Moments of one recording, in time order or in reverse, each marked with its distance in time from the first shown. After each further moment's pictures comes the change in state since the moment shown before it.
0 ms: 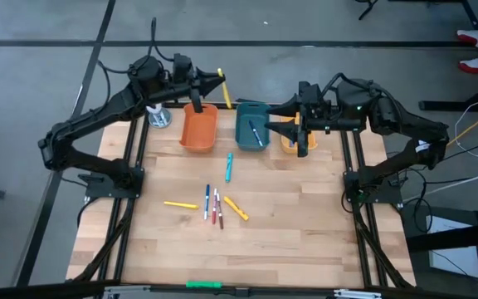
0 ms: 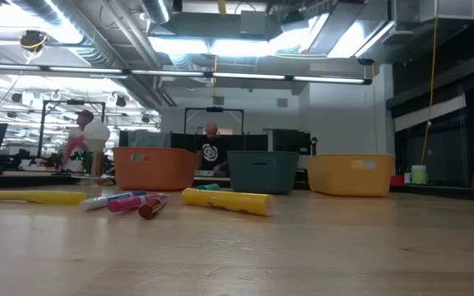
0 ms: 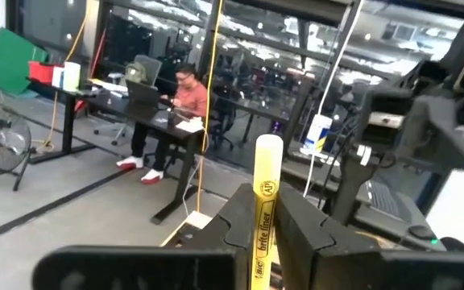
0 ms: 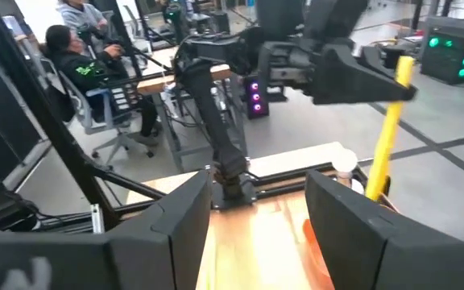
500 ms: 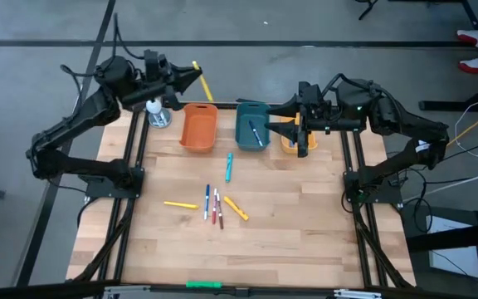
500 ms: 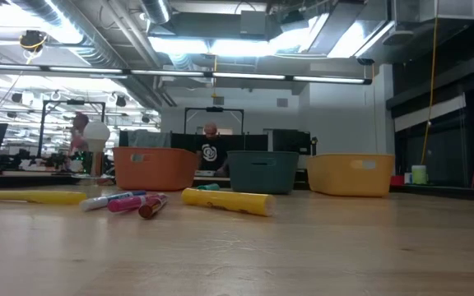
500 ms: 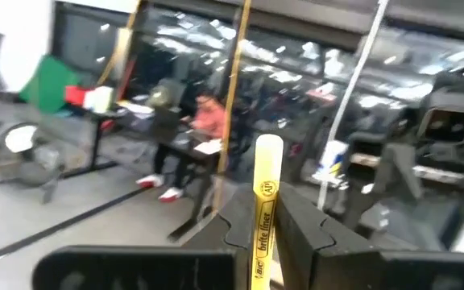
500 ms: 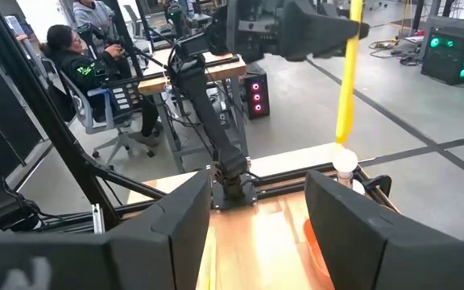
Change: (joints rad) left arm 0.002 -0.161 0.031 -0.146 -0.099 -0.011; right arm 0.000 0.000 0.000 0.000 -0.001 -0.002
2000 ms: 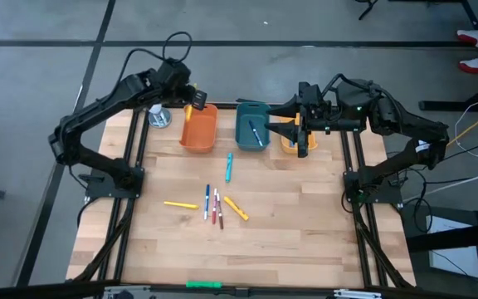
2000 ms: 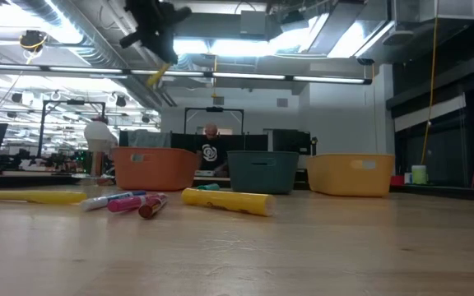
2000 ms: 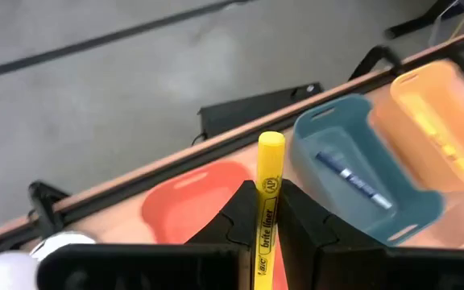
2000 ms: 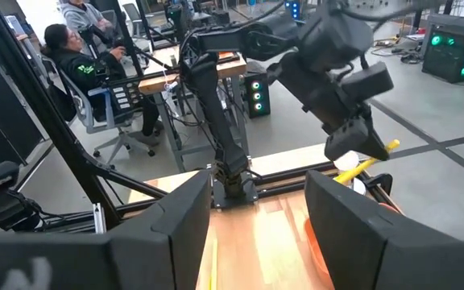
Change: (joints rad) left arm 0.089 0.282 0.132 -0.775 -0.379 -0.134; right arm 0.000 0.000 0.000 -0.004 -0.001 0.006
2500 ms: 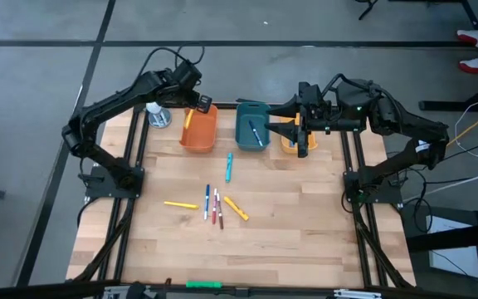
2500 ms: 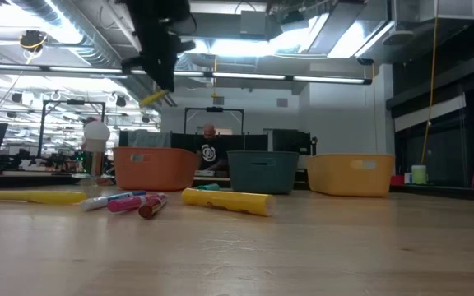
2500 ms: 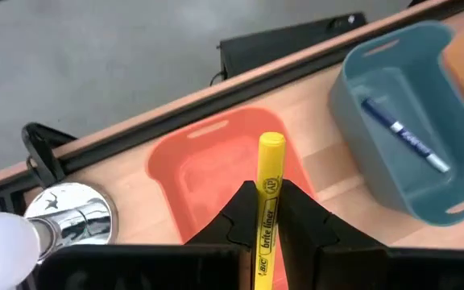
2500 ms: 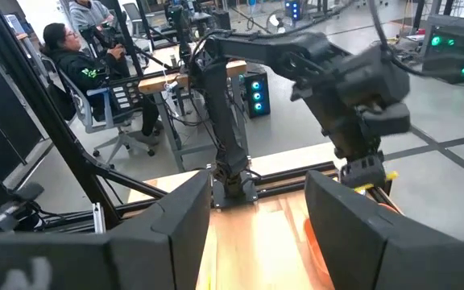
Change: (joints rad) left arm 0.056 0.144 0.000 -0.088 0.062 -0.023; right arm 0.000 0.000 0.000 0.000 0.000 -0.003
